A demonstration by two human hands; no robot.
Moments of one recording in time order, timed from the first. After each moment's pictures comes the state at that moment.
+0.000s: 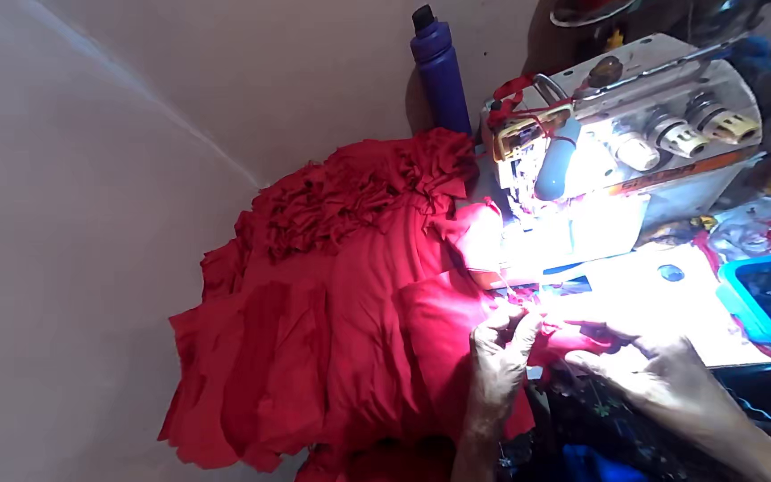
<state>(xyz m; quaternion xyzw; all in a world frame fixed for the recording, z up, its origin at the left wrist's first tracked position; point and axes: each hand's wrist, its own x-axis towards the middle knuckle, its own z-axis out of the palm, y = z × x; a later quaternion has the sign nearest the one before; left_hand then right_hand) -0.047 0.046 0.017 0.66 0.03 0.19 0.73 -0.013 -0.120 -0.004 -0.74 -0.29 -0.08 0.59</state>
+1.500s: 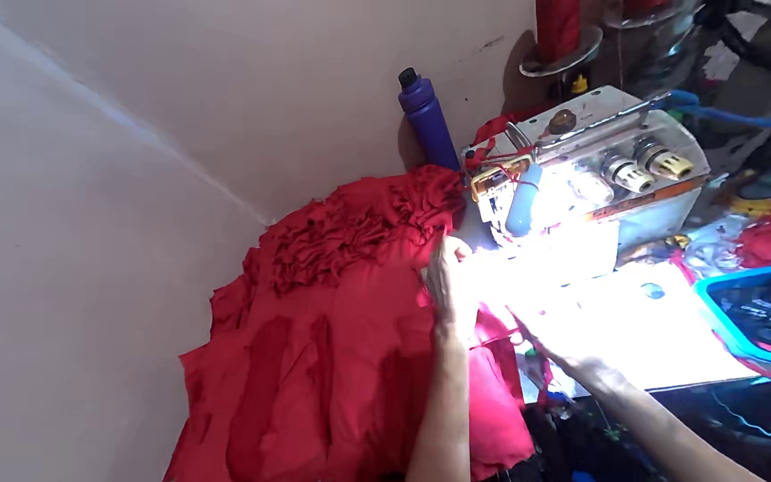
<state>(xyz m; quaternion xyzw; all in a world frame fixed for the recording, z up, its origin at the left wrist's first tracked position) 0.055 0.088 0.058 0.92 0.07 0.28 0.27 0.029 -0.051 0.032 -0.73 -0.12 0.03 0.67</state>
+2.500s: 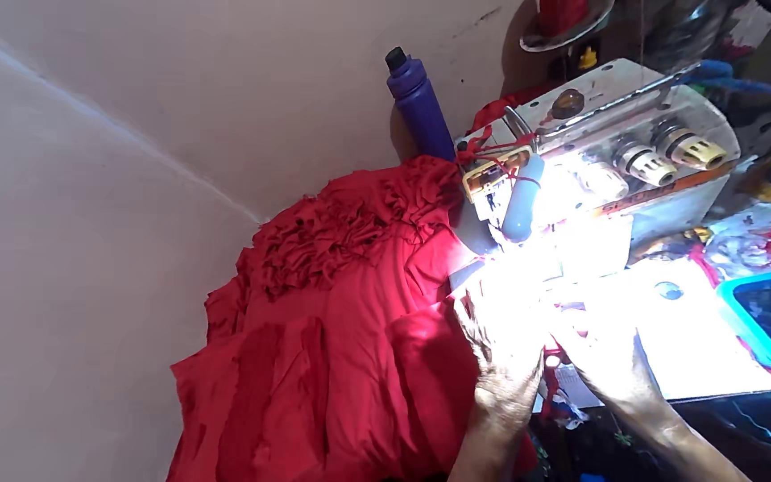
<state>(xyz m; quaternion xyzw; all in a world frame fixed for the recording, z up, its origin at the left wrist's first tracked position) 0.012 0.028 0.035 0.96 0.03 0.27 0.08 0.015 -0.074 0.007 -0.69 -0.11 -0.06 0.72</state>
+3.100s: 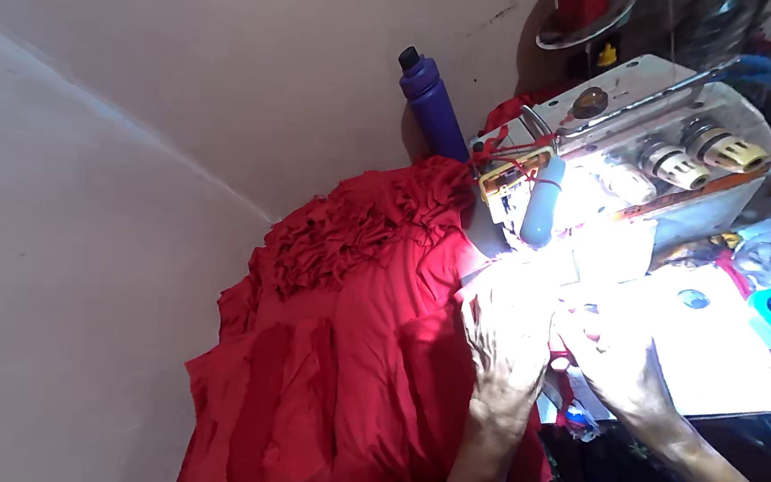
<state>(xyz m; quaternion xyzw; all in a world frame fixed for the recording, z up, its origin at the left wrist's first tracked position) 0.013 0.049 0.035 0.95 -0.04 0.28 0.09 0.017 -0.067 0.003 -0.69 -0.12 -0.09 0.70</state>
